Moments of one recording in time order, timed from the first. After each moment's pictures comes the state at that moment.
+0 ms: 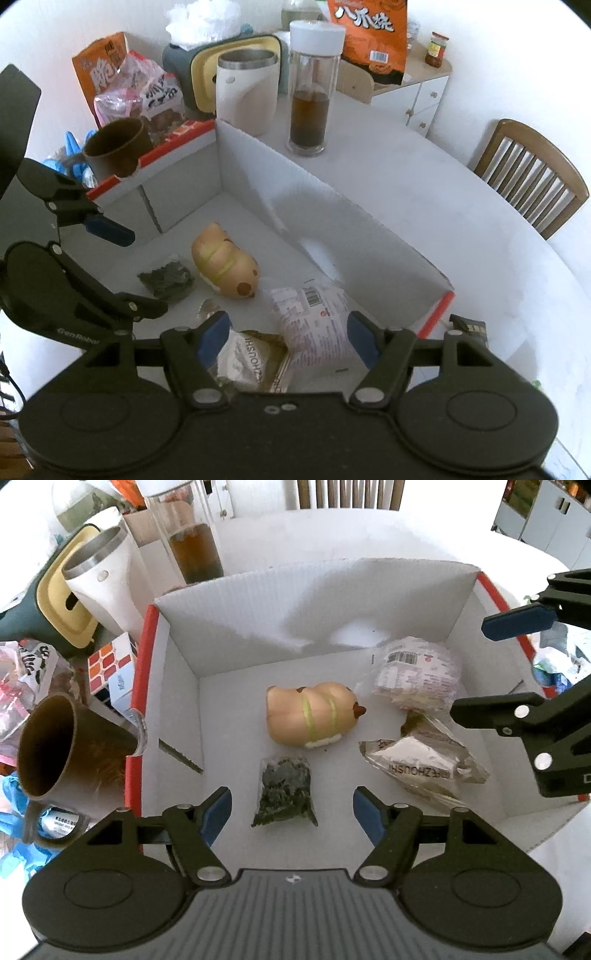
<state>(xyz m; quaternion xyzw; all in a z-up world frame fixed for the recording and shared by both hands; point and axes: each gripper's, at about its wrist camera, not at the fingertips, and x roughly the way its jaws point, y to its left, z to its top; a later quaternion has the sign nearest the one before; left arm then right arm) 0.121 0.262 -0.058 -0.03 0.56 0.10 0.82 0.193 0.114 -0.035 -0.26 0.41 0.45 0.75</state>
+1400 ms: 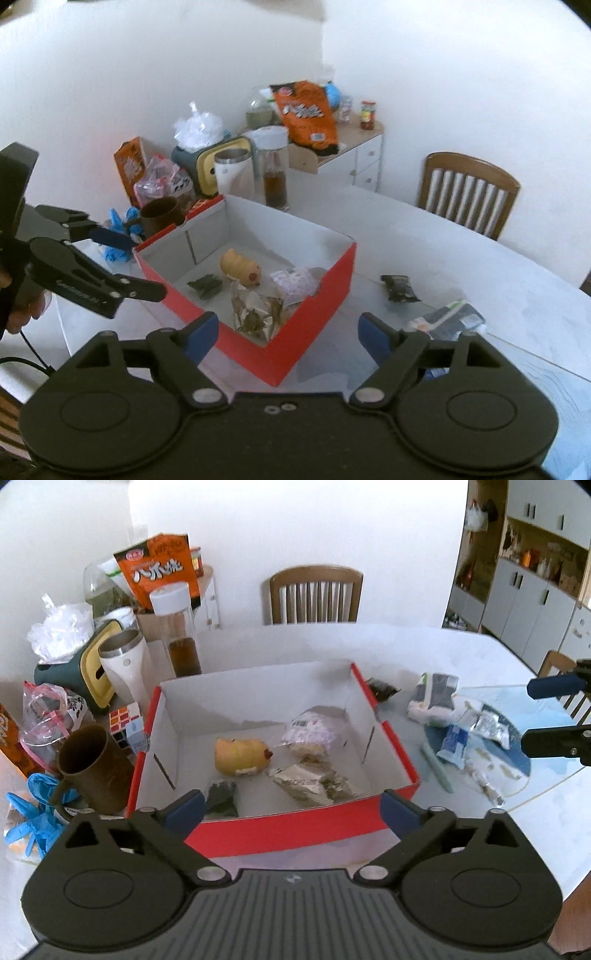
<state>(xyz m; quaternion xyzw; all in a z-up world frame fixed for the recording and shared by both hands) -0.002 0.162 0.037 -0.03 0.39 0.08 0.92 0.093 -0.075 0.054 -0.14 0.32 0.43 0.83</state>
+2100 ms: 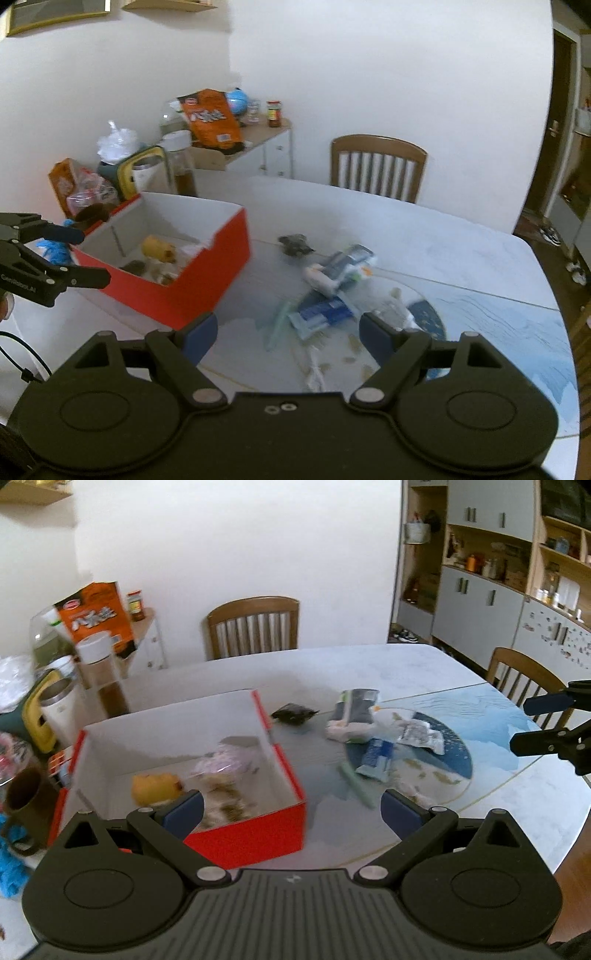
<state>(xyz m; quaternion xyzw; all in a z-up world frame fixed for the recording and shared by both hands) 0.005 0.073 0.033 0.01 0.34 0.01 0.94 0.078 -0.193 0.035 -0.10 0.33 0.31 0.89</state>
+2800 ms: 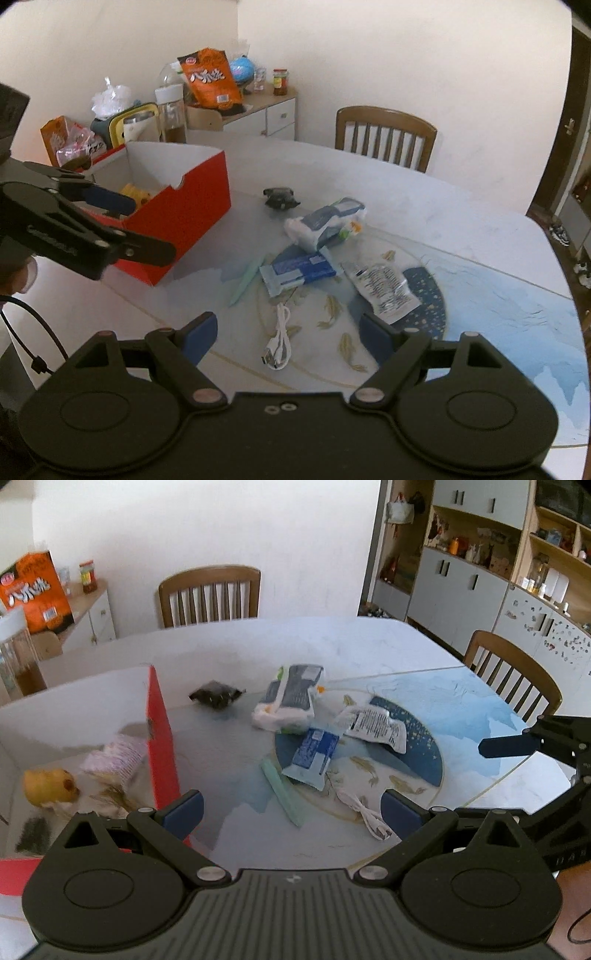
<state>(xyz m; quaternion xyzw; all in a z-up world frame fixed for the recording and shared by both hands) 0.087 0.004 -0.028 -0.03 0.39 -0.03 0.92 0.108 -0.216 -0.033 -0.13 0.35 0.34 0.87</state>
